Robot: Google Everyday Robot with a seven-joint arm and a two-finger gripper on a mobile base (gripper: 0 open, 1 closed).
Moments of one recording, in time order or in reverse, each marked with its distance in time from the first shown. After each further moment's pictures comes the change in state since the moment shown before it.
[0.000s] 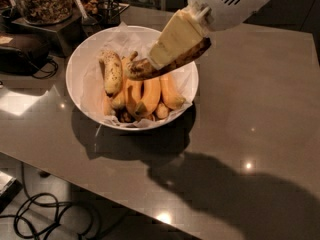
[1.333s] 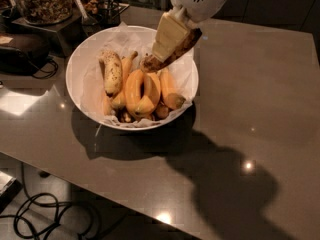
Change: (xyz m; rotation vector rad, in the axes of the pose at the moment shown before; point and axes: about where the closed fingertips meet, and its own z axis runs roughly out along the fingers) arm -0.006 -0.061 0.028 0.170 0.204 -0.048
